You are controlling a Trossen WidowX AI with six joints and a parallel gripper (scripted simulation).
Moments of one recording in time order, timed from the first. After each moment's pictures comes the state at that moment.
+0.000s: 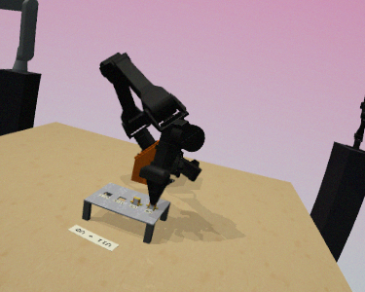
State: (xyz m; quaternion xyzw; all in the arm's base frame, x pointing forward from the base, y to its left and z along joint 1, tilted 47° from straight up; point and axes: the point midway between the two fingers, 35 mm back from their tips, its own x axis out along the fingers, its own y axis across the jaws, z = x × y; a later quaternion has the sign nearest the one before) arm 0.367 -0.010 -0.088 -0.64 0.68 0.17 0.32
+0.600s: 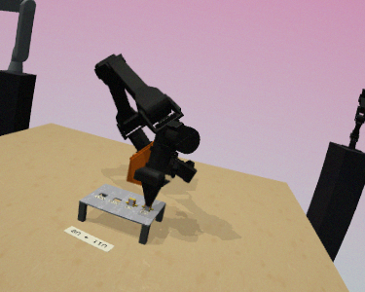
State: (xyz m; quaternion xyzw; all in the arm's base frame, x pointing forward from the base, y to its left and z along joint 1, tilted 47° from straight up) arm 0.369 -0.011 -0.088 -0.63 0.69 0.17 0.32
